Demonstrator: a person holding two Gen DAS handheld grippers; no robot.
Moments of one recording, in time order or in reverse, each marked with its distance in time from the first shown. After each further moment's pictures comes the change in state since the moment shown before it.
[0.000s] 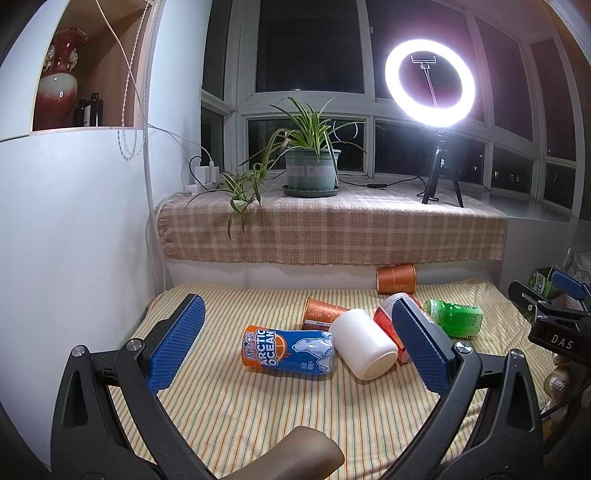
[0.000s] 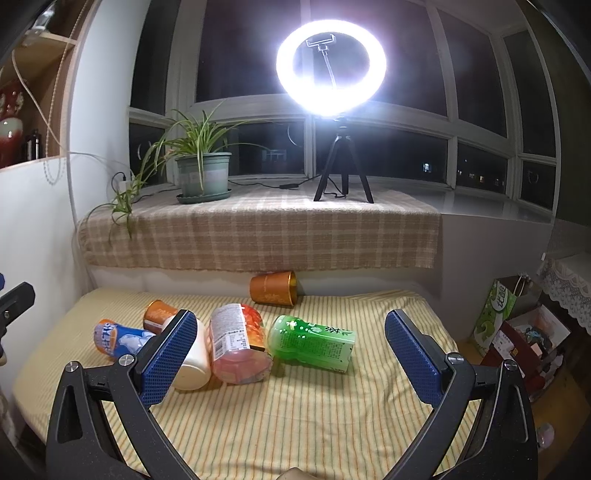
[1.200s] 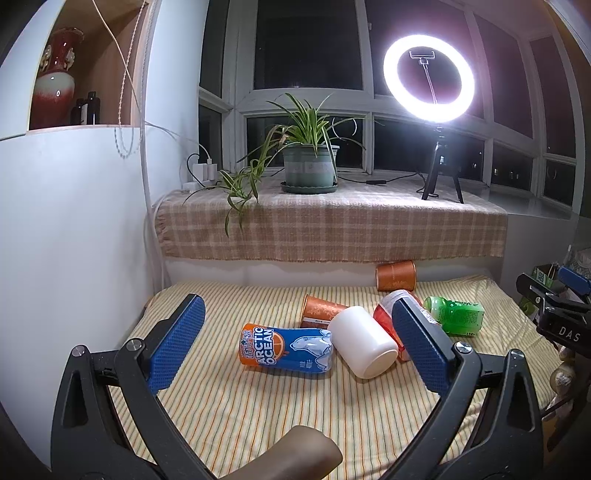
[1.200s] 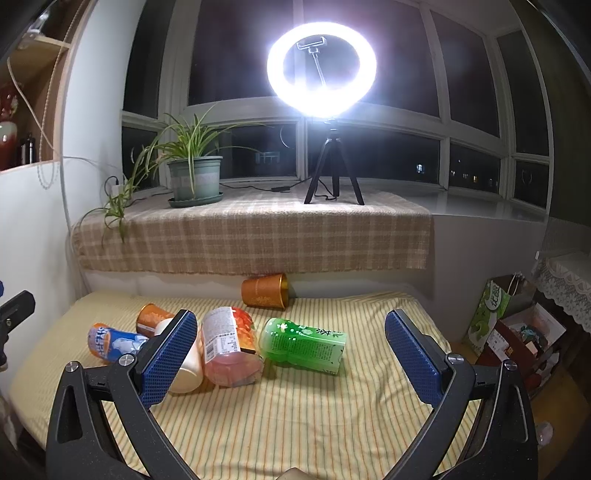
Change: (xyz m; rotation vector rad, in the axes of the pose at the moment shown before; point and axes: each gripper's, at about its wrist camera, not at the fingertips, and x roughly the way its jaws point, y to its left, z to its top) left arm -0.001 0.000 -0.003 0.007 0.005 0.001; right arm -0.001 -0.007 0.000 0.008 -0.011 -0.024
